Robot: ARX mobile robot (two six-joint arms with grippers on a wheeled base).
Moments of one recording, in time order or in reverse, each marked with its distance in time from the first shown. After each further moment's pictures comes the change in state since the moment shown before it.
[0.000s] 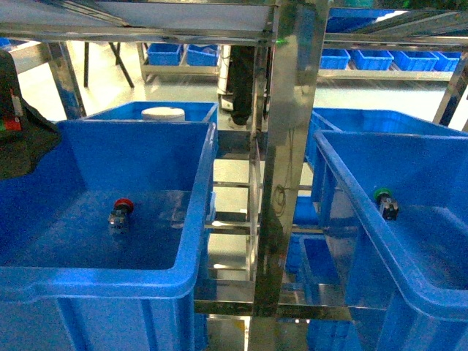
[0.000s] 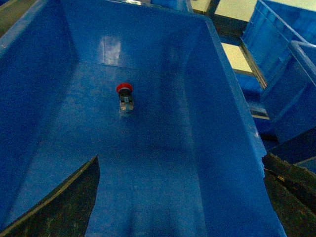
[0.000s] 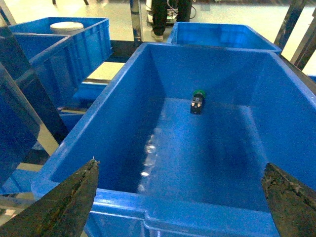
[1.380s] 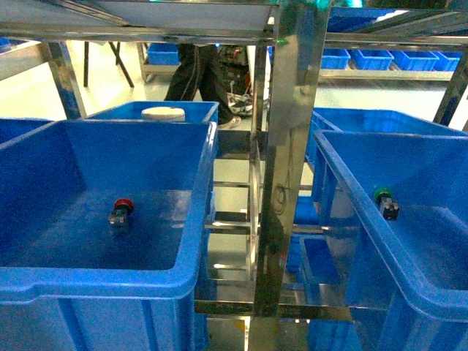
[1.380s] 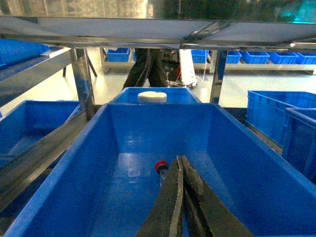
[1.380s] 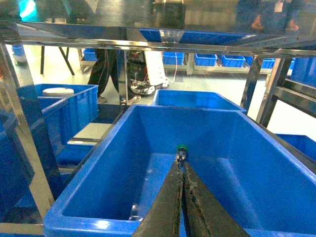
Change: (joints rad) left arm 0.264 -0.621 -0.562 0.466 0.183 0.300; right arm 0.236 -0.484 -0.224 0.064 0.319 0.065
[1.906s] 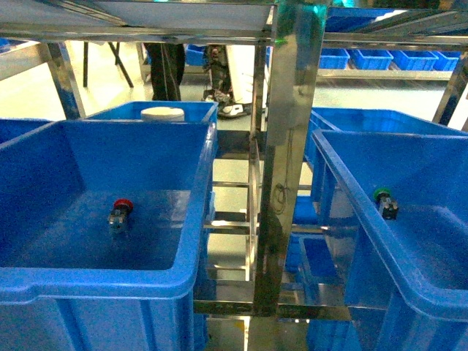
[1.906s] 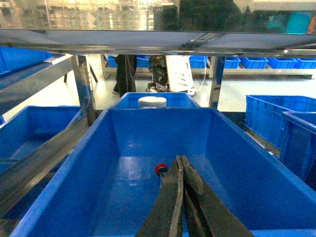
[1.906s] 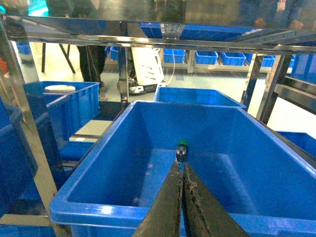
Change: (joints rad) left arm 0.000 -0.214 0.000 -0.202 0.000 0.000; right arm 0.000 -0.198 0.001 -0.204 0.000 0.000
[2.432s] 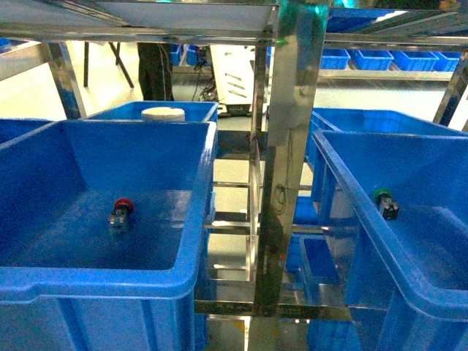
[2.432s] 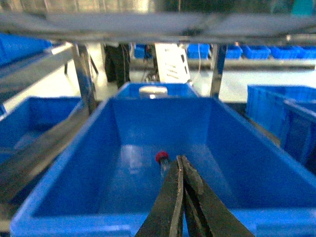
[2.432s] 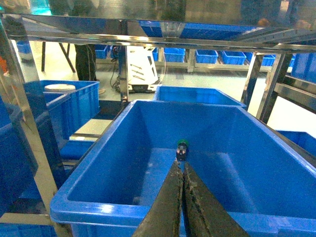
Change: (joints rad) left arm 0.000 -0.144 0.000 -0.164 -0.004 0.000; right arm 0.000 0.000 0.000 -0.003 0.000 0.000
